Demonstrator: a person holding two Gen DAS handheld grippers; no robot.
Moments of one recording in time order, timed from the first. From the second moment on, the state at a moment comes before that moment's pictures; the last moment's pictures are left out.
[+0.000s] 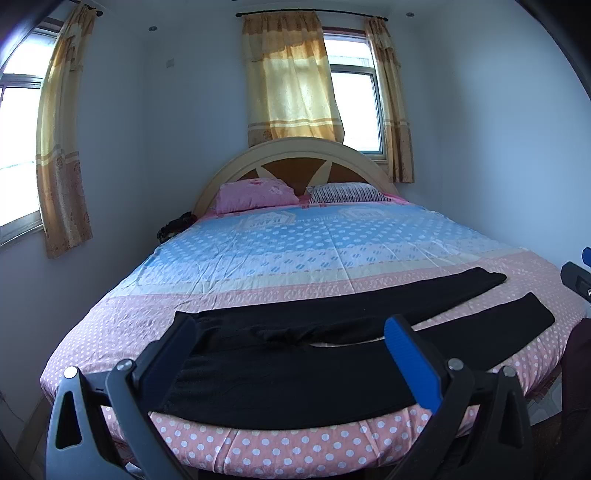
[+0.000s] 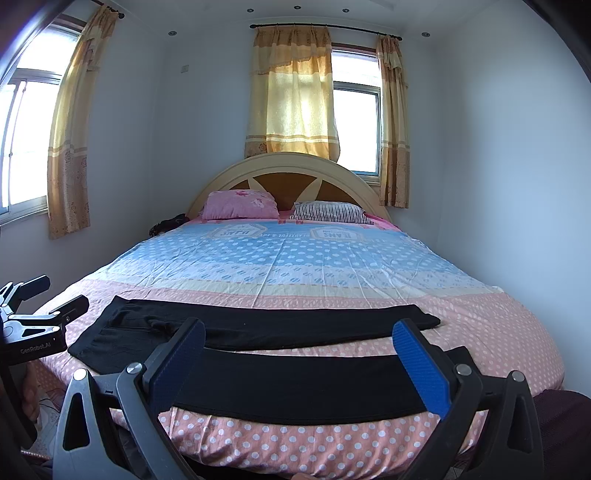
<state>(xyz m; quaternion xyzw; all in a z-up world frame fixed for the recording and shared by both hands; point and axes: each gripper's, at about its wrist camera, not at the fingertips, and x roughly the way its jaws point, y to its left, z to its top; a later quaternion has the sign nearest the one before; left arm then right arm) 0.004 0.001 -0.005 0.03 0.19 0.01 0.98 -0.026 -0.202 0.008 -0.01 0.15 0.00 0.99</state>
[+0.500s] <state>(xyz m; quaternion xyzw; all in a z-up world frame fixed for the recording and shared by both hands) 0.006 0.008 -0.006 0.03 0.19 0.01 0.98 -0.022 -0.203 0.005 -0.01 0.16 0.00 0.99</state>
